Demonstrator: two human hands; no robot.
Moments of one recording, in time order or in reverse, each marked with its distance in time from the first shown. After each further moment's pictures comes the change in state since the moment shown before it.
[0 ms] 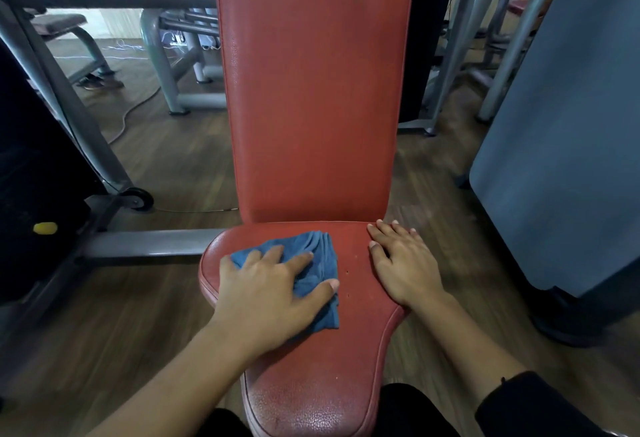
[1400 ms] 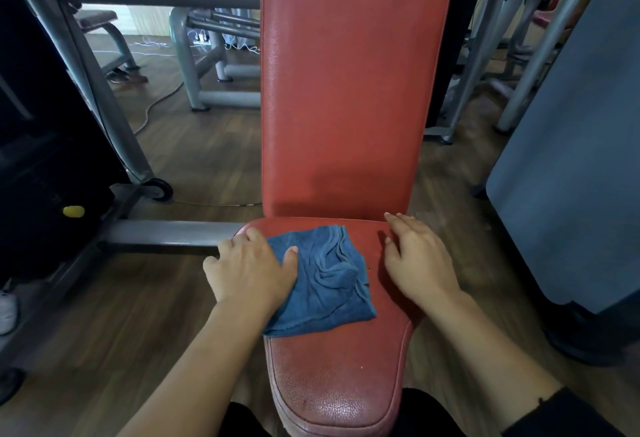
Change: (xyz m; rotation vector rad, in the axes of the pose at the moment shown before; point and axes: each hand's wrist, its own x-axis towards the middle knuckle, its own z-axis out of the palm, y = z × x) left_hand 0.013 -0.031 0.008 0.068 0.083 -0.457; right_hand -0.011 -0.038 -0.021 -0.001 0.133 -0.044
